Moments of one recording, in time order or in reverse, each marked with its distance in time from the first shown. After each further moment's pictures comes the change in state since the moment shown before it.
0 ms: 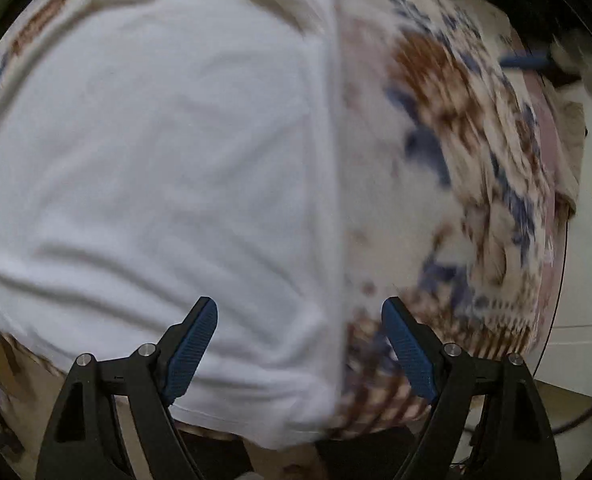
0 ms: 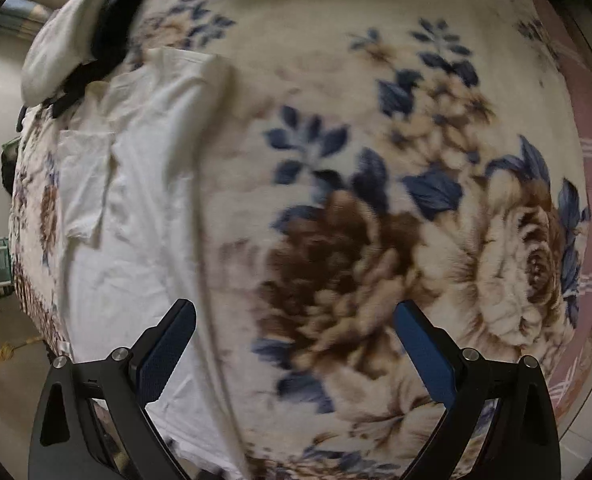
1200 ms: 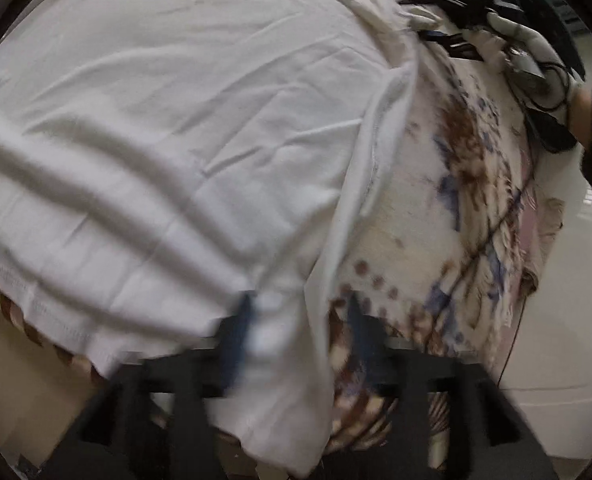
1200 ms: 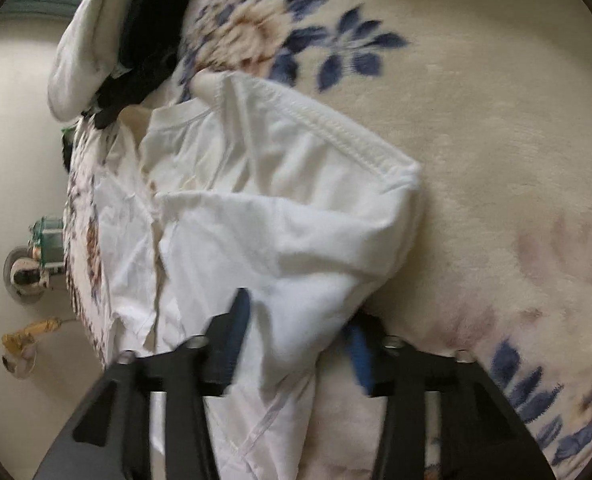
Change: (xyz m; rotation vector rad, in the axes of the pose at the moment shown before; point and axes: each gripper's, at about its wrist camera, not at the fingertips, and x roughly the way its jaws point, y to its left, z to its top) left arm -0.006 0.072 -0.036 -0.282 -0.152 -0.214; right arm 0.103 0.099 0.148 -0.154 0.040 0.280
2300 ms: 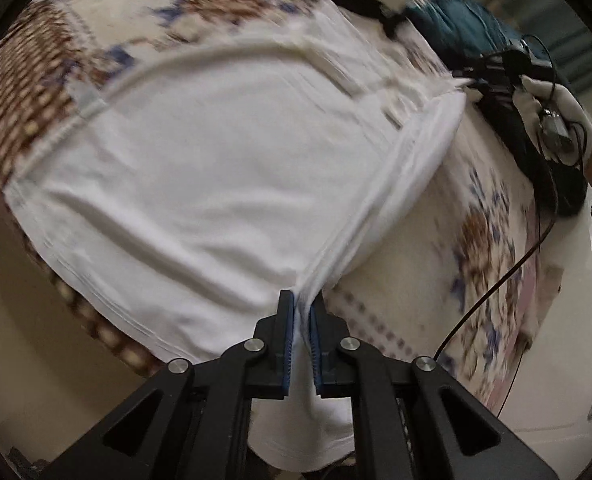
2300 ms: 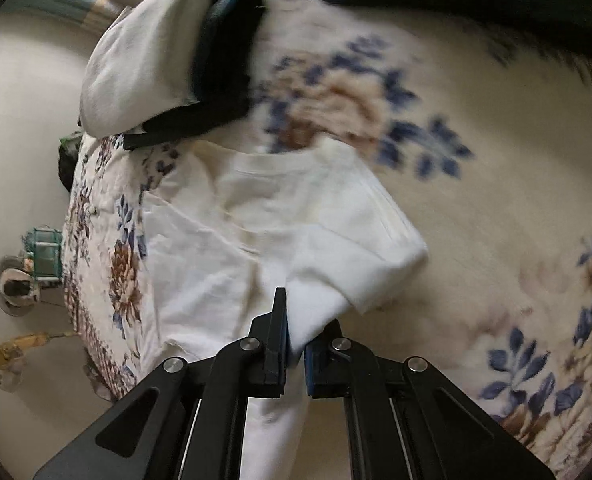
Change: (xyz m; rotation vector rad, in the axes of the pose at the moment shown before) left arm -0.101 0.070 0.047 -0.108 -0.199 0.068; right arm -0.053 0.112 0.017 -0.011 -0.099 -0.103
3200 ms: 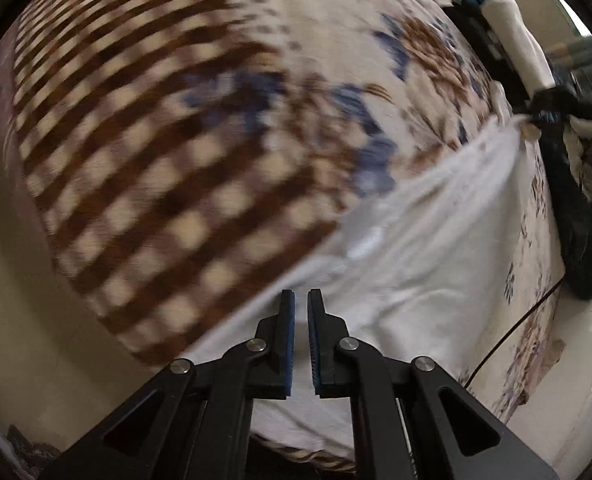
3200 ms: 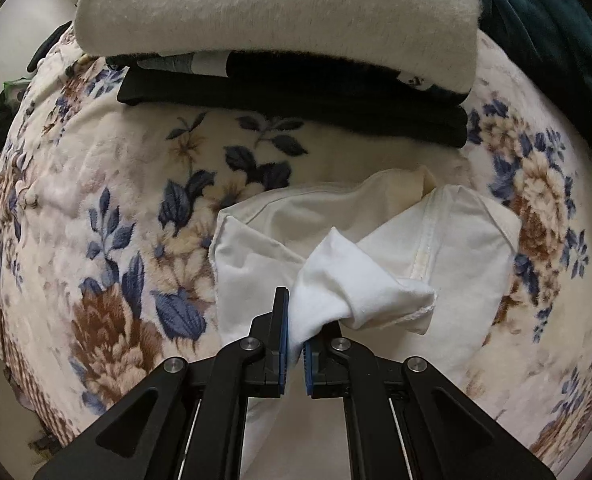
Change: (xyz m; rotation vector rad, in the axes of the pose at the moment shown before) left arm 0.011 0.245 0.123 -0.206 0.083 0.010; right arm 0.154 0.220 0.050 -0.106 0.020 -0.334
